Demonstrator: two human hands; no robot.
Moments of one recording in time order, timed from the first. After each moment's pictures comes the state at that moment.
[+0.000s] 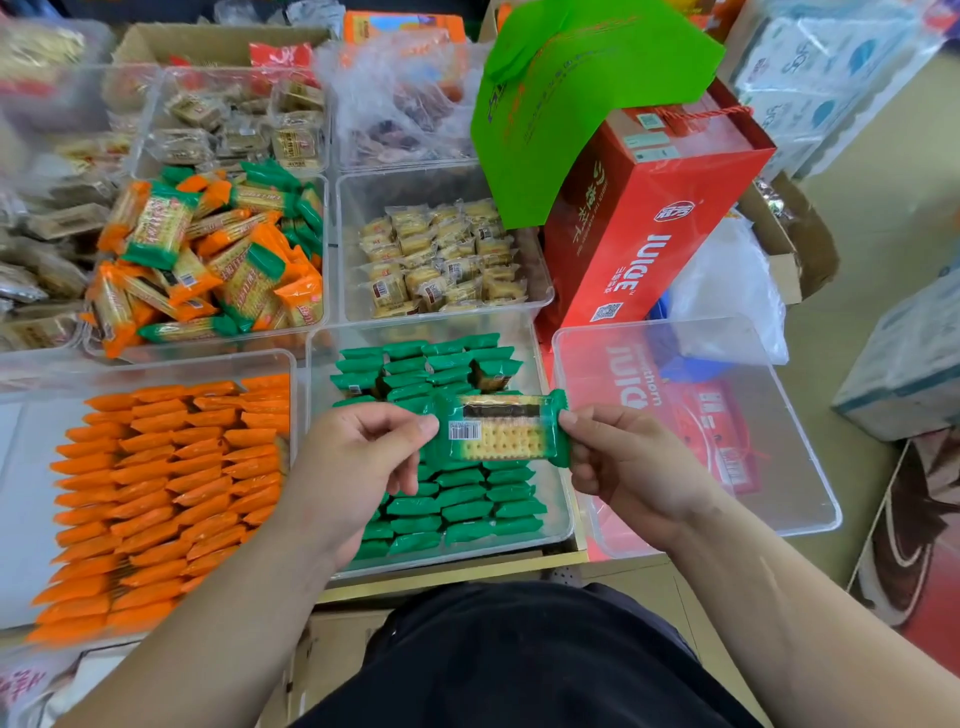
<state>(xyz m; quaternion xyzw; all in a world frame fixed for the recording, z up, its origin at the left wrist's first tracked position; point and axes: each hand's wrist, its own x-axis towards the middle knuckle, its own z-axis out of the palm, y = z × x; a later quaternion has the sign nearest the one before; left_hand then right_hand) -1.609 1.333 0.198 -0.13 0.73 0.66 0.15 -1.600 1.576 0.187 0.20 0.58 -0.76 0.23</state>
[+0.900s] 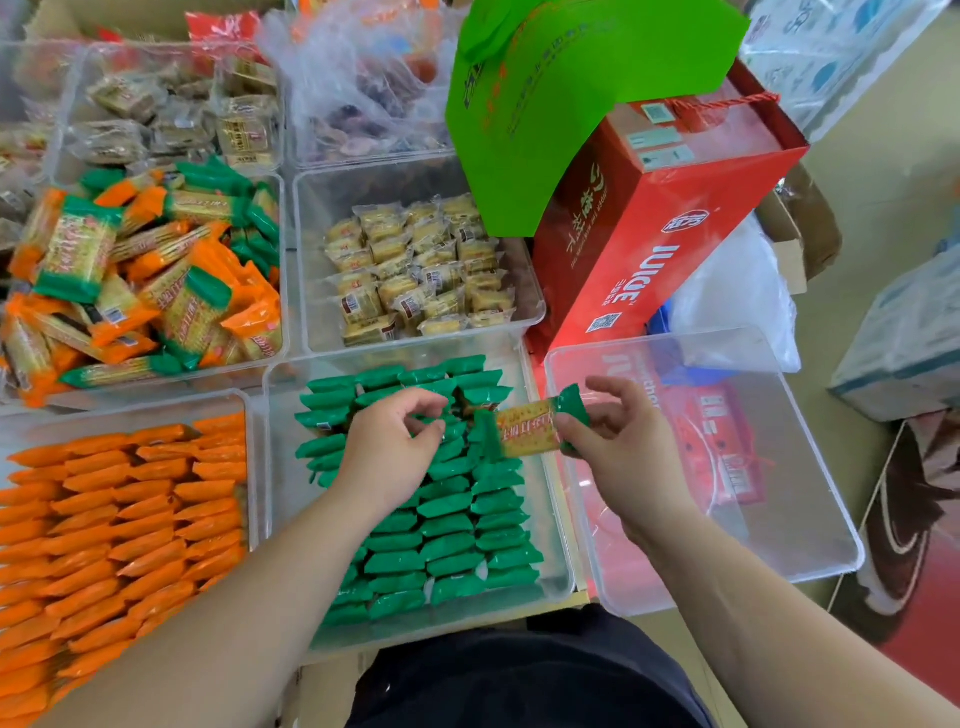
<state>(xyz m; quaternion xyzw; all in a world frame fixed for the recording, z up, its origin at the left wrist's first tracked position) -1.709 1.364 0.096 -0.02 0.88 0.46 0.15 -1.661 1.589 0.128 0.26 0.74 -0.62 0.03</state>
